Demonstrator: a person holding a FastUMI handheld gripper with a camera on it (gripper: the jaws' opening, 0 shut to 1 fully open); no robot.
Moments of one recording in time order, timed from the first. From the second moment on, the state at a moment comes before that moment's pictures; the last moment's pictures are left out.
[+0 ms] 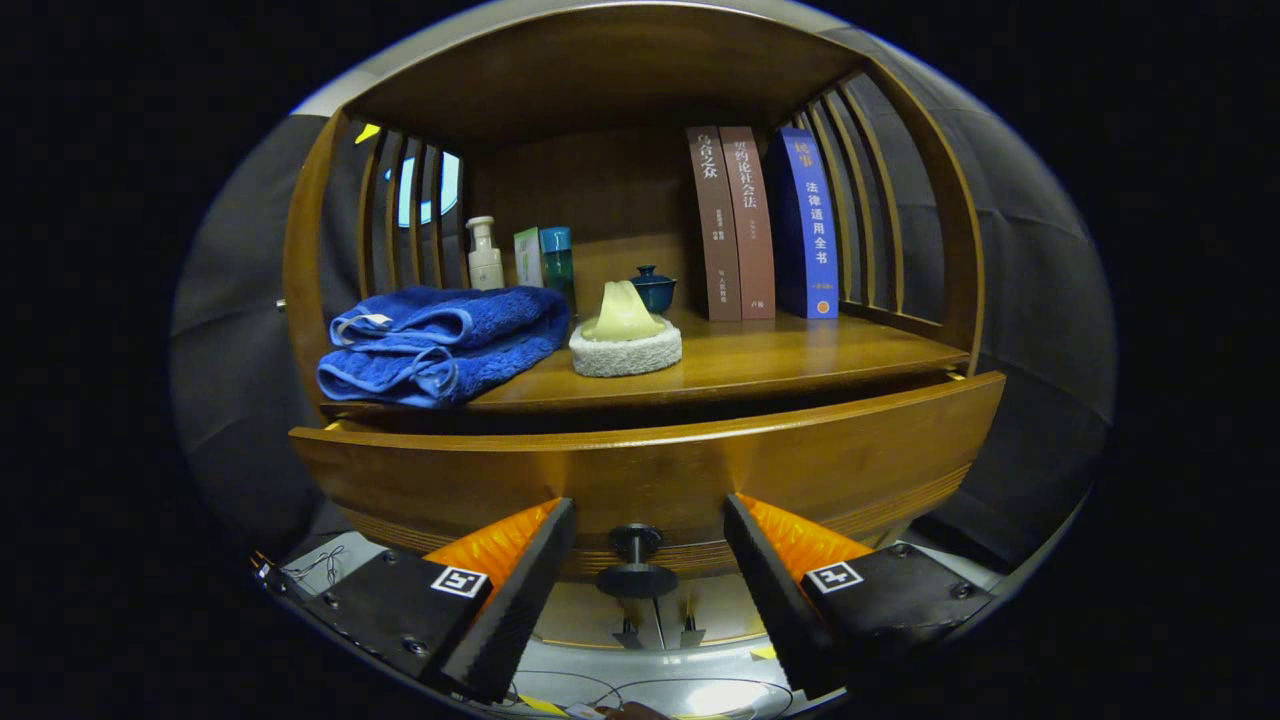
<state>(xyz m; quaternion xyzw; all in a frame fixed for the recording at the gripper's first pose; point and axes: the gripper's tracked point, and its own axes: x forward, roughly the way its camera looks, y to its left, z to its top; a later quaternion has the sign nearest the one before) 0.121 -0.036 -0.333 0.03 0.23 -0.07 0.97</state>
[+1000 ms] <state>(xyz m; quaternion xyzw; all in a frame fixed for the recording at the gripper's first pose) 0.119 -0.043 -0.315 0.03 0.23 -0.07 0.97</state>
